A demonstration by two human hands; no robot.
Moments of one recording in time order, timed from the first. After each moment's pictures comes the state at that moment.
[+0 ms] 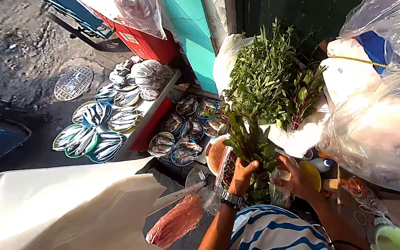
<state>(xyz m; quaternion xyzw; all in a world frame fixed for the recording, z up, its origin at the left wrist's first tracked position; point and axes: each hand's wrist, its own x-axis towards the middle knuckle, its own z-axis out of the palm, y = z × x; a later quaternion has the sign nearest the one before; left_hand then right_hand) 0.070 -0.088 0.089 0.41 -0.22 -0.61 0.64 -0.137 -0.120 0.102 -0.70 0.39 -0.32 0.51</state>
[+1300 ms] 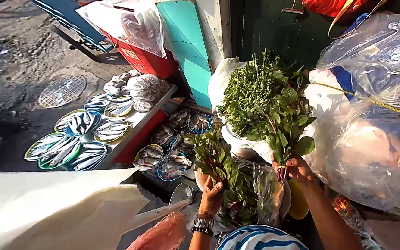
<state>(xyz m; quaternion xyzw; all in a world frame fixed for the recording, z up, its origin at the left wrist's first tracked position) 0.118 -0.054 0.064 0.40 -0.17 -0.55 0.71 -0.166 -0.224 0.096 -0.36 0.07 -0.39 0.84</state>
